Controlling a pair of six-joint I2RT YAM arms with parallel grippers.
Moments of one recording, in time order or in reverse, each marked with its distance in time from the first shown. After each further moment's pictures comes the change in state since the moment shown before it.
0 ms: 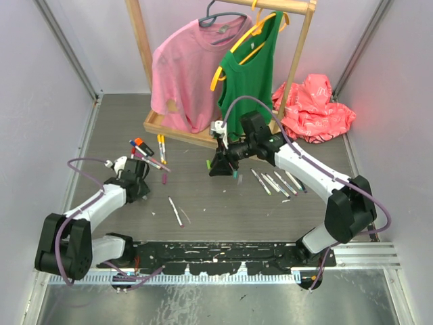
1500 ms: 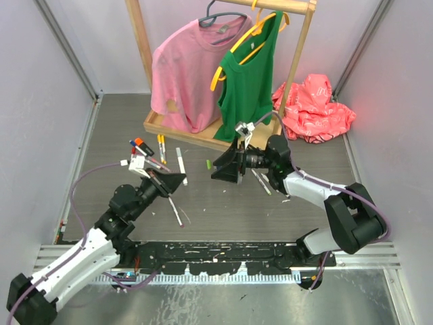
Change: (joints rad) left arm -0.379 -0.655 -0.253 0.636 0.386 -0.074; right arm -0.103 -0.104 -0.544 1.174 -0.111 0.932
